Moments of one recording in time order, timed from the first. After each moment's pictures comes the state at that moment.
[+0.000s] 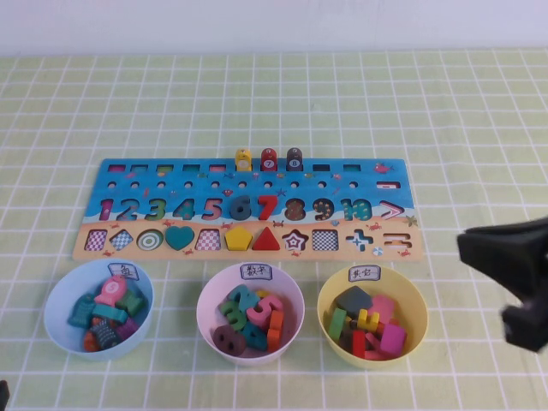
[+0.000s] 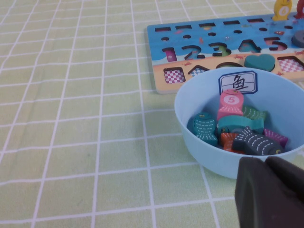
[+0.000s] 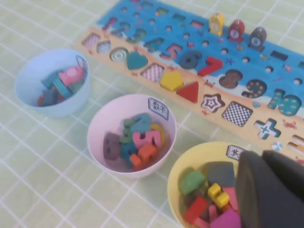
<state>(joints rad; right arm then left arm) 0.65 0.87 -0.79 0.20 0.53 -0.05 -0.12 -0.01 0.03 0.02 0.37 -0.01</state>
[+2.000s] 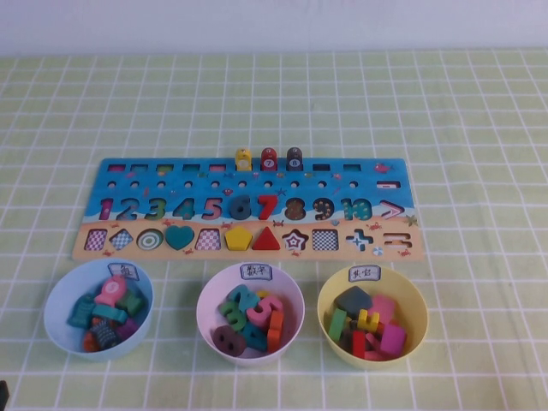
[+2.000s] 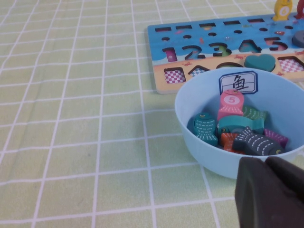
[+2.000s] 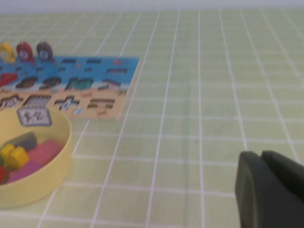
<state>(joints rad) 0.13 -0.01 0.03 0.17 0.31 -0.05 -0.12 -0.01 0.03 0.02 0.37 -0.01</state>
